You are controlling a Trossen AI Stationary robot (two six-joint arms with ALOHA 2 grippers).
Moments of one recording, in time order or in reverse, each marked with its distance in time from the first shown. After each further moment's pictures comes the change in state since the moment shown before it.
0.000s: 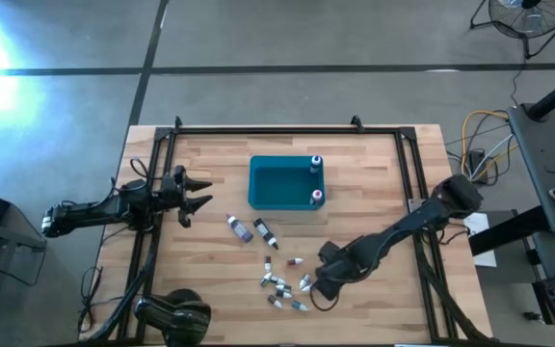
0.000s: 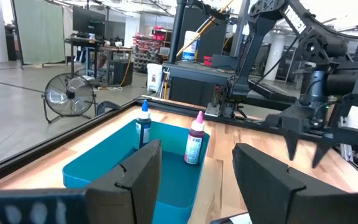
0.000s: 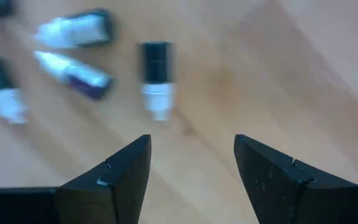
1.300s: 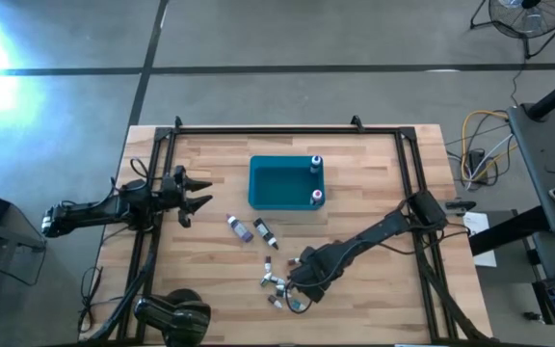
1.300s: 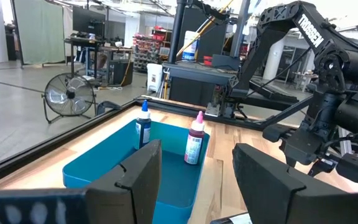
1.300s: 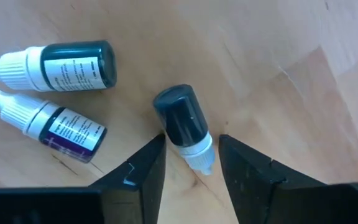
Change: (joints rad) left arm 0.000 0.000 0.000 0.000 0.000 0.000; right arm -0.073 0.308 0.303 -0.252 -0.024 -0.212
